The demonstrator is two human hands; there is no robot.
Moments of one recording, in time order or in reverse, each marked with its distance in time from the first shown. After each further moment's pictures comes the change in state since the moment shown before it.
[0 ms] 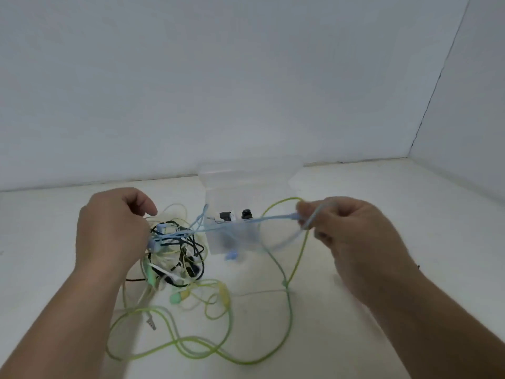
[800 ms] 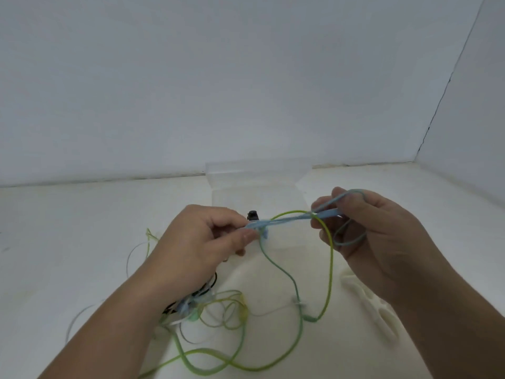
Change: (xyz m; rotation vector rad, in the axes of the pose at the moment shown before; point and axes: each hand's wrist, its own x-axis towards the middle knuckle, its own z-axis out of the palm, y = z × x) left_hand -0.043 0.032 0.018 -0.472 -0.645 0.339; right_hand 0.000 -0.017 -0.006 0.247 -0.077 0.112
